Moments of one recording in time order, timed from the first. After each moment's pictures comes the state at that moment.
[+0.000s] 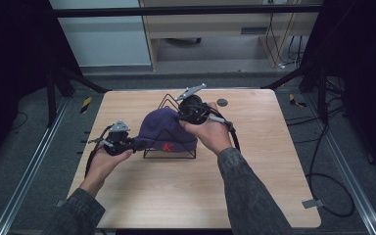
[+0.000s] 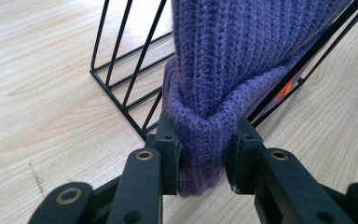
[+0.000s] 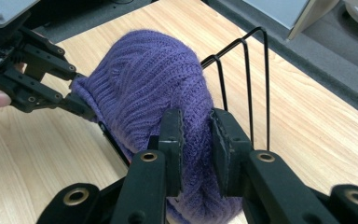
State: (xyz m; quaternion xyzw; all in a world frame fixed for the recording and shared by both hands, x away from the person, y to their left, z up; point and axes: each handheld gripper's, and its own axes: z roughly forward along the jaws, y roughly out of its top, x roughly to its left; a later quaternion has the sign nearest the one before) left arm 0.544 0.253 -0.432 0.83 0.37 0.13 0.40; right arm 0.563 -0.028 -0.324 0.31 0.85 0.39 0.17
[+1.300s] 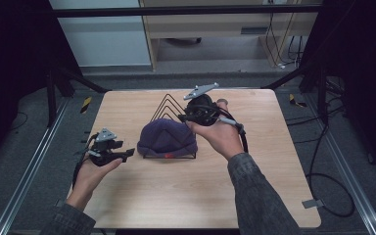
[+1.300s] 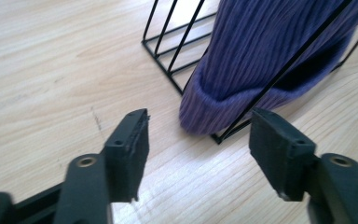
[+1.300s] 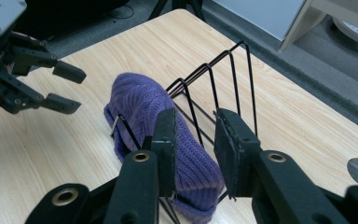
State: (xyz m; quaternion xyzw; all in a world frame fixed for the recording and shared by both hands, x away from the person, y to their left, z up) left arm 0.510 0.281 -0.432 0.81 0.42 0.19 0.37; right arm 0.539 -0.050 -0.300 0.31 0.84 0.41 0.18
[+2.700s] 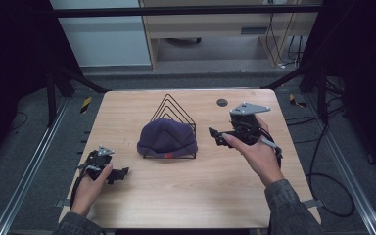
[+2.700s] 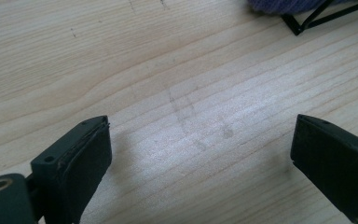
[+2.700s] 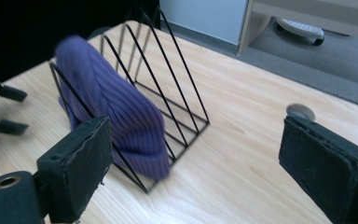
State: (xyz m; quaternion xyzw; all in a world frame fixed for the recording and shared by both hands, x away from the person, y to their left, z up) left arm 0.496 0.304 -0.491 0.81 0.50 0.18 0.27; right arm 0.504 -0.151 -0.340 0.39 0.77 0.45 0.22
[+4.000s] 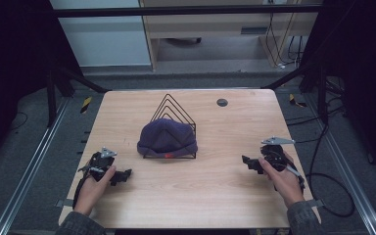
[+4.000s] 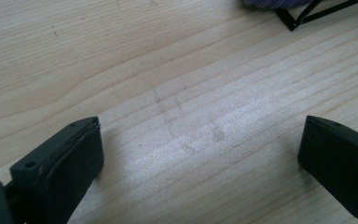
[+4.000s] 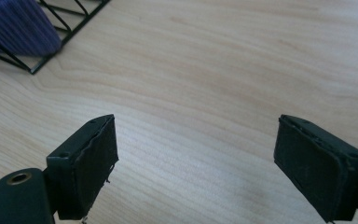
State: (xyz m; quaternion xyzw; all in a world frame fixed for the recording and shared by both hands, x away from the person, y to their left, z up) left arm 0.495 0.299 -0.500 0.80 0.49 0.18 0.28; right arm 0.497 -0.248 -0.474 0.51 0.75 0.38 0.18
